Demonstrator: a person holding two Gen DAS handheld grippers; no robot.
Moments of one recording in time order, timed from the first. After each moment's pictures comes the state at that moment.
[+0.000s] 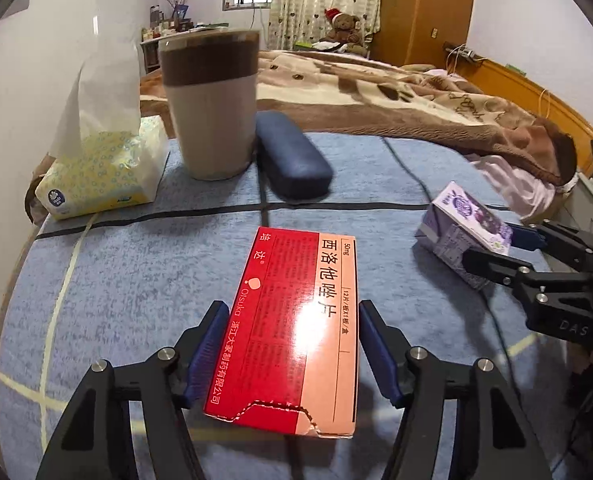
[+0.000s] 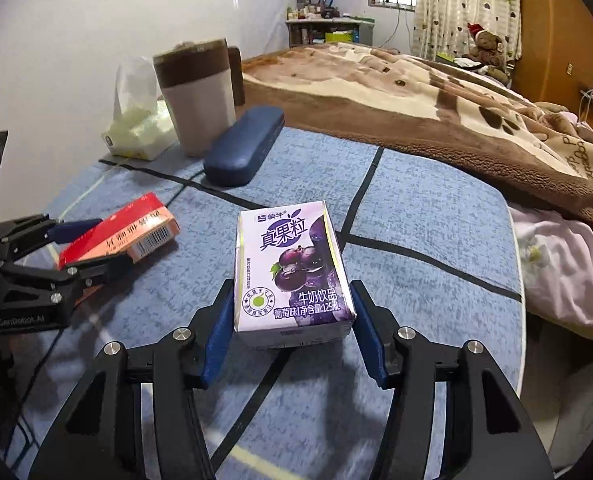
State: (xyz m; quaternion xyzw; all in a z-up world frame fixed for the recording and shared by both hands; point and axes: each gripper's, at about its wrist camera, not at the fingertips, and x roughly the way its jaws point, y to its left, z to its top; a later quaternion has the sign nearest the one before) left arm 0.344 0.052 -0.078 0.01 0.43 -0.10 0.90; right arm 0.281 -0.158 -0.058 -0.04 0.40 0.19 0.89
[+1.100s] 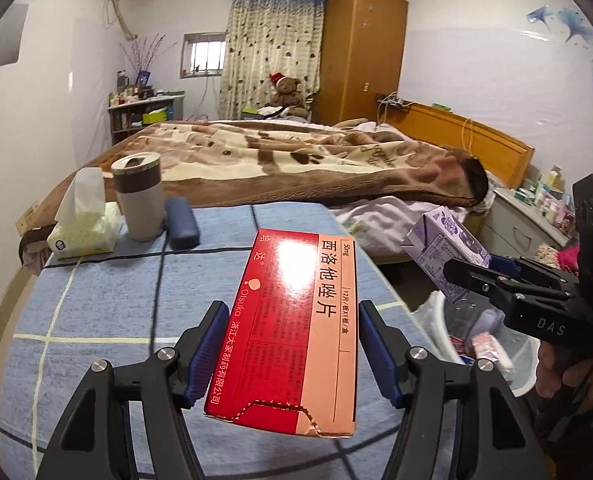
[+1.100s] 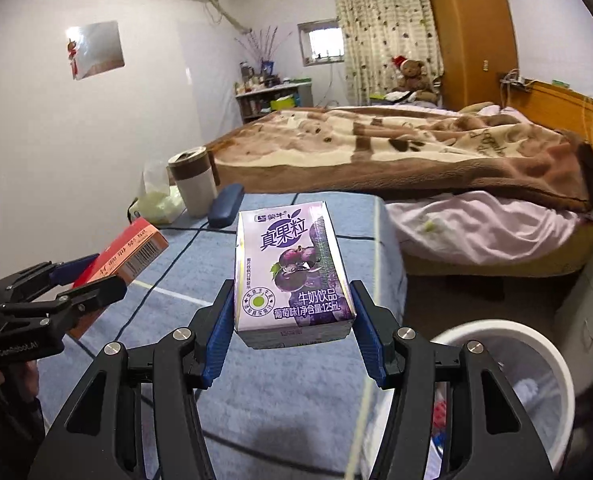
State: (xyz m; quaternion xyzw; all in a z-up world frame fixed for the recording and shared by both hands) left arm 0.169 -0.040 0.030 0.01 0.31 -0.19 0.93; right arm 0.132 -0.247 0.016 0.05 0.31 0.11 0.94
